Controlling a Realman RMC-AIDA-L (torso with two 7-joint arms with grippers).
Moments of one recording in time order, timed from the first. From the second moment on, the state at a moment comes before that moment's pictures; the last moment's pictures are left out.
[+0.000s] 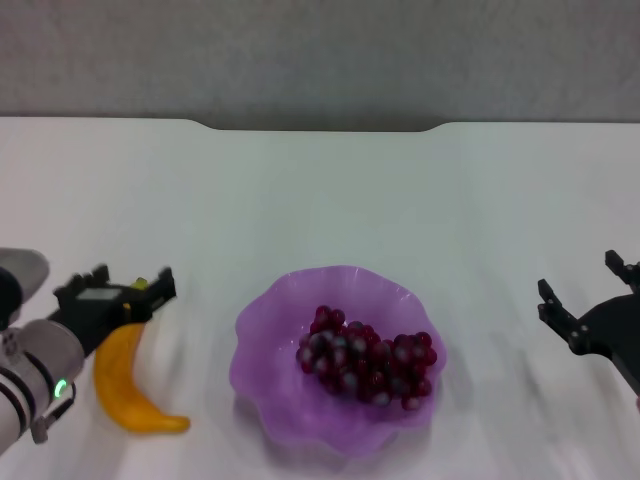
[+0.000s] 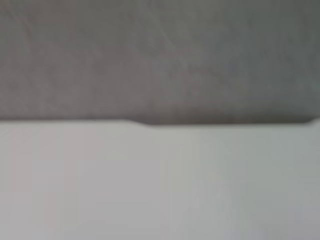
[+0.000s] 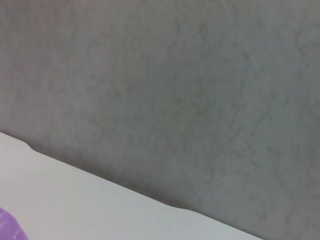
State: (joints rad) left arm -0.07 -2.04 -1.25 -1.13 2.53 0.01 0.15; right arm 0.24 2.01 0.79 0.46 -2.40 -0.96 -0.25
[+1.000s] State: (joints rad) left arm -0.11 -2.05 -1.31 -0.99 2.48 -0.04 0.14; right arm 0.26 2.01 0.78 0.46 -2.40 -0.96 -0.25
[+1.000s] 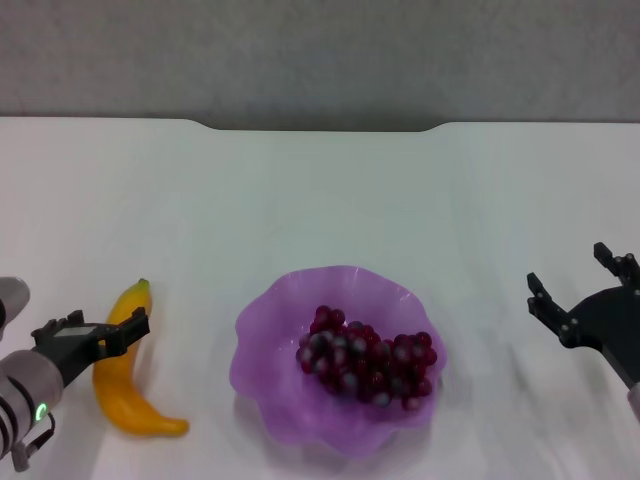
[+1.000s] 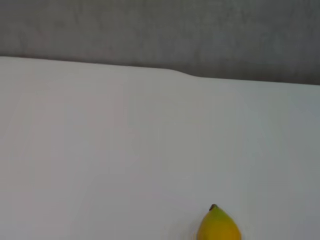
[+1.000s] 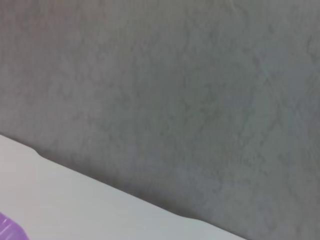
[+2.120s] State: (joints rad) left arm -0.12 -2.05 -1.21 -0.91 2.48 0.05 0.13; right arm 0.27 2.01 0.78 0.45 -2.41 -0.96 -0.25
